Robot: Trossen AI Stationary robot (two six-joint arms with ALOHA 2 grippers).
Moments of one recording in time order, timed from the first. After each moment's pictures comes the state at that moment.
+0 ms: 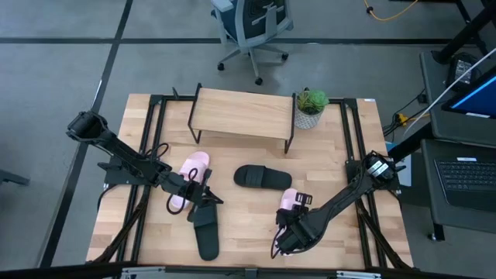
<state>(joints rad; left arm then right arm) -0.48 1.25 0.41 0.58 -0.24 0.11 0.66 2.01 1.52 -1.20 0.24 0.91</state>
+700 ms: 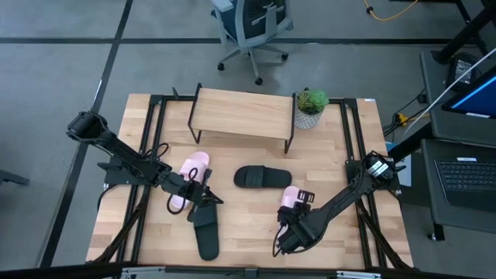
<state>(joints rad) -0.48 1.25 0.41 0.58 -0.24 0.08 0.66 2.02 1.52 -1.26 0.30 0.94</state>
